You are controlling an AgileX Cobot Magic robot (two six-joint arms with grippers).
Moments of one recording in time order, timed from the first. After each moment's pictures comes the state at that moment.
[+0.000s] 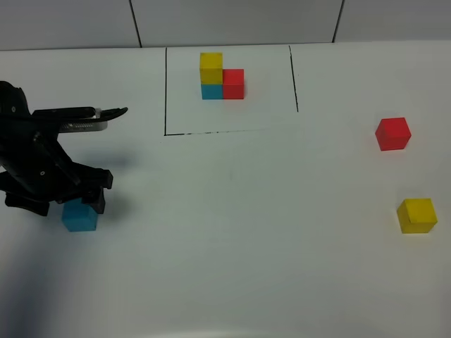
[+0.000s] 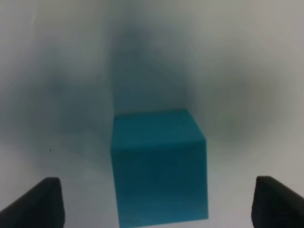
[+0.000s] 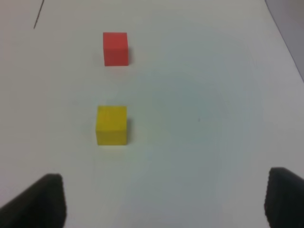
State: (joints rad) left arm -0.16 1.79 -0.98 -0.11 0.68 -0.11; right arm 0.03 -0.01 -0.49 -0.07 1.06 0.01
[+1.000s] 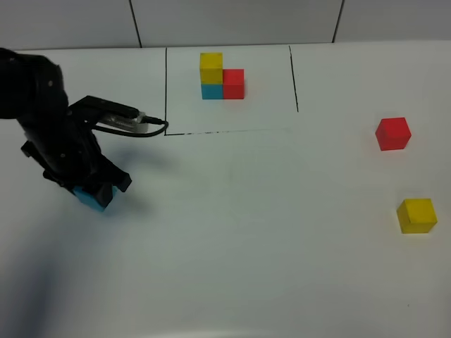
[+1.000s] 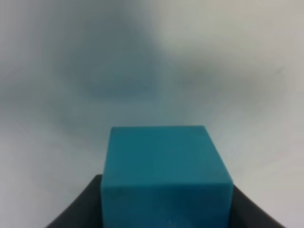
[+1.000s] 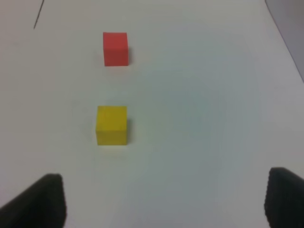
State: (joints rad) left arm -0.27 1.90 -1.21 -0.08 0.88 0.24; right arm 0.03 -0.01 -0.49 -0.07 1.06 0.01
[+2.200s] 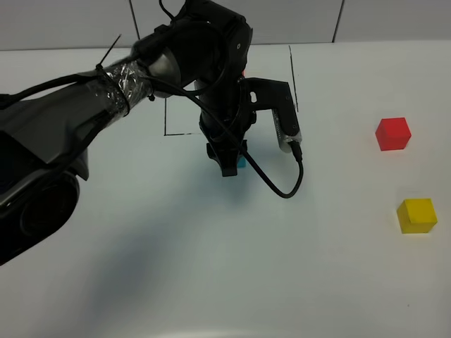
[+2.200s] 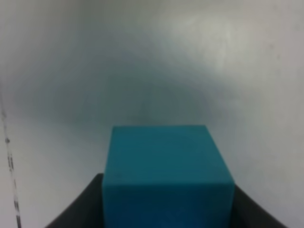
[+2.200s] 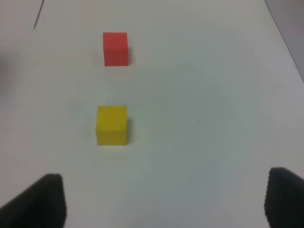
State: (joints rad) left arm -0.66 2.32 -2.01 -0.03 1.19 0.82; right arm 0.03 -0.01 -0.49 -0.07 1.06 0.01
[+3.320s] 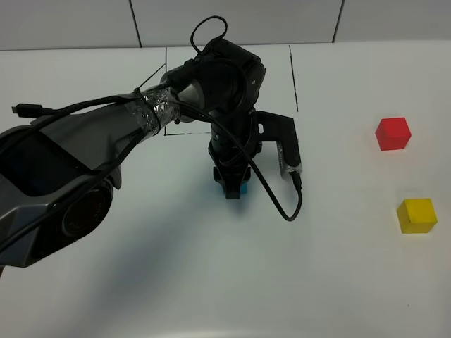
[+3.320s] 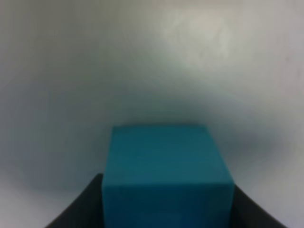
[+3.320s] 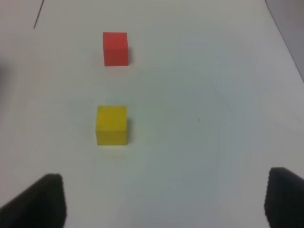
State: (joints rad) left arm -0.67 2.44 -2.02 -0.03 1.16 0.86; right arm 0.03 -0.01 -0.49 -0.07 1.06 0.01
